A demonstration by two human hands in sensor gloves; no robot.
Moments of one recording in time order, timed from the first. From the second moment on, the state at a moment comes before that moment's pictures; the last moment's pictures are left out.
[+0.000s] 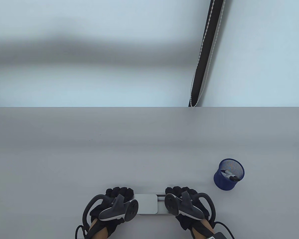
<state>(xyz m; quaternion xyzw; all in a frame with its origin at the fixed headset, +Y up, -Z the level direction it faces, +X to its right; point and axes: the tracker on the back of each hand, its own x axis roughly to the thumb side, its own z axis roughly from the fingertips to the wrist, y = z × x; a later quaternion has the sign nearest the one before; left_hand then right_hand) -0.133 -0.765 -0.251 -0.19 -0.22 -0.15 0.95 0.095 -0.761 -0.261 -0.14 -0.07 -0.99 0.08</state>
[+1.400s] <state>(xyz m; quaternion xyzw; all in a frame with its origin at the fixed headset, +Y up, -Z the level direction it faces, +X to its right) -0.132 -0.765 -0.250 -0.19 -0.22 -0.15 0.95 0.091 -0.760 -0.260 -0.17 0.03 -0.96 0.22</state>
